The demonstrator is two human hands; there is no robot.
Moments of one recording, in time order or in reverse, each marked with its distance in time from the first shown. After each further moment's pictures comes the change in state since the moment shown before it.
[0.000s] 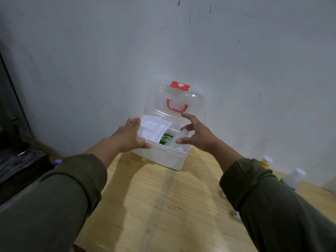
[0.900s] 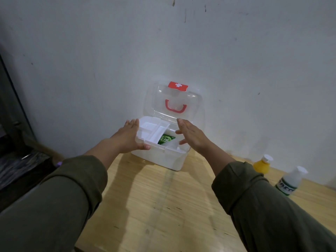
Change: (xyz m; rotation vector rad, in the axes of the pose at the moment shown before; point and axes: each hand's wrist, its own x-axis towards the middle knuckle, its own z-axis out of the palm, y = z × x) left_hand 0.000 0.004 -0.001 -0.007 -0.029 -0.027; right_hand 0.000 -0.002 0.016 0.080 0.029 0.045
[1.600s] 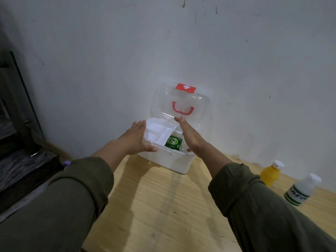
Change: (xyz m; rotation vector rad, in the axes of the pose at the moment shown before) left_hand 0.003 -0.003 0.002 -0.029 0.009 0.000; right_hand 0.008 -0.023 0.022 0.215 -0.031 0.059
